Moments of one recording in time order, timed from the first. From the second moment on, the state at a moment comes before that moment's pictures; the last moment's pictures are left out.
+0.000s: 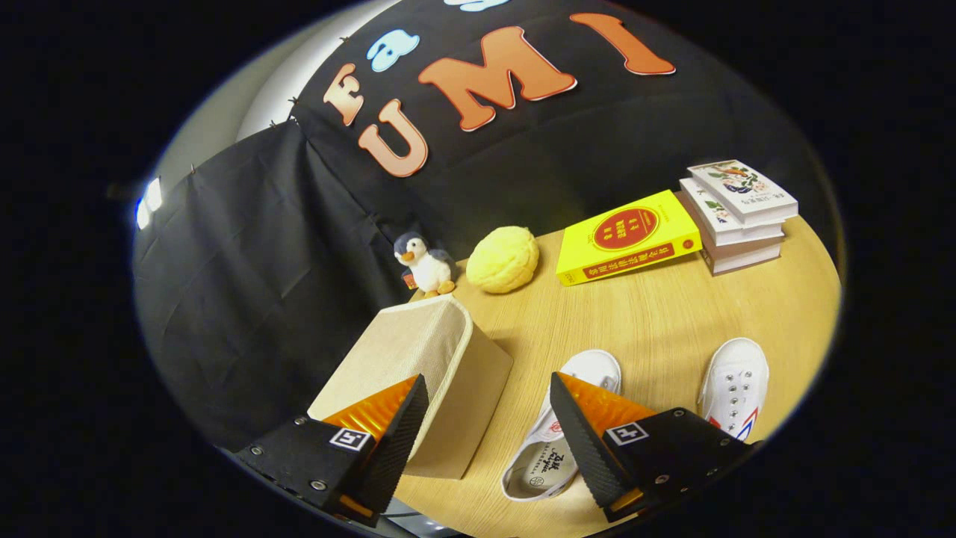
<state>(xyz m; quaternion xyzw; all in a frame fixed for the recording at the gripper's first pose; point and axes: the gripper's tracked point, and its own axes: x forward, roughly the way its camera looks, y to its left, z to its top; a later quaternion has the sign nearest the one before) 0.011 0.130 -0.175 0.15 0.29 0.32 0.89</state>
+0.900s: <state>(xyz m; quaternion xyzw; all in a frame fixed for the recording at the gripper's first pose) -0.012 0.222 -0.192 0.34 0.39 0.45 0.73</state>
